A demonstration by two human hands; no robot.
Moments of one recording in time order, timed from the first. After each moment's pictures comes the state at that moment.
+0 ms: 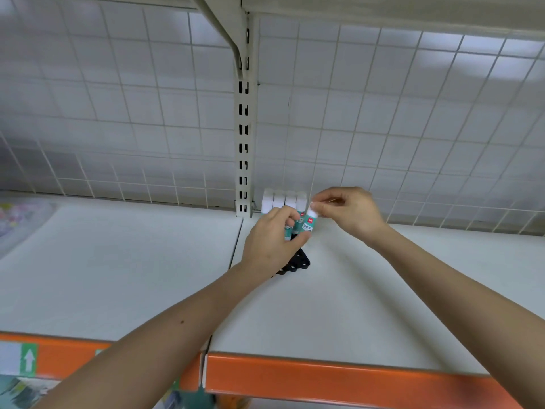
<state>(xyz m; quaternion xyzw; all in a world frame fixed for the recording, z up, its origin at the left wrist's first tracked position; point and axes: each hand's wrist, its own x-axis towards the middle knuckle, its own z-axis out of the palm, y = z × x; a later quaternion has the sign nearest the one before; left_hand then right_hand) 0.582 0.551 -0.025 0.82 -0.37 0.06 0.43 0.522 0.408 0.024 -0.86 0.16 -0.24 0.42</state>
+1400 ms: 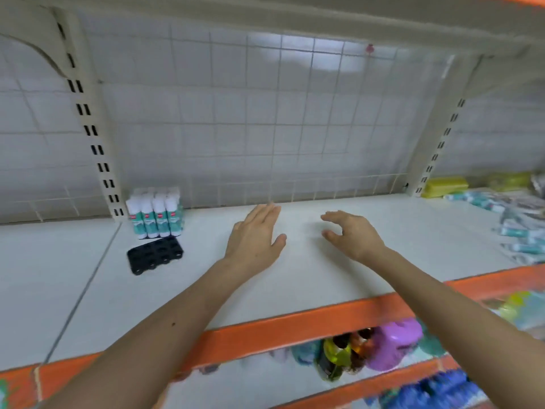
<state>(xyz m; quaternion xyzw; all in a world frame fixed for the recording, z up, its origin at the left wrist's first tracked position) 0.466 0.437 -0.015 0.83 -0.51 0.04 0.21 0.332 0.286 -0.006 -0.93 0.29 -0.14 0.14</state>
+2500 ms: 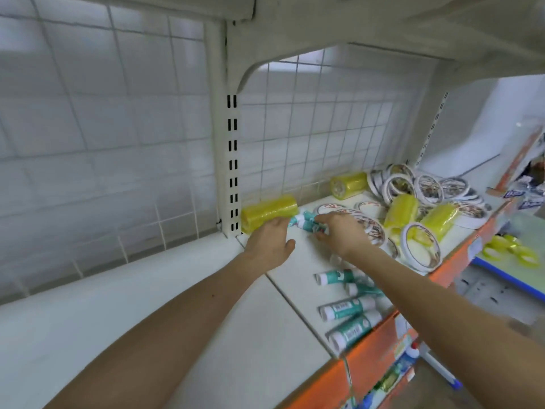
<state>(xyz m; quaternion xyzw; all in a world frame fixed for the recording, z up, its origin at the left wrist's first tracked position) 0.248 -0.052 -0.031 0.72 -0.67 -0.07 0.18 0.106 -0.111 -0.003 -0.86 0.50 -0.11 0.05</state>
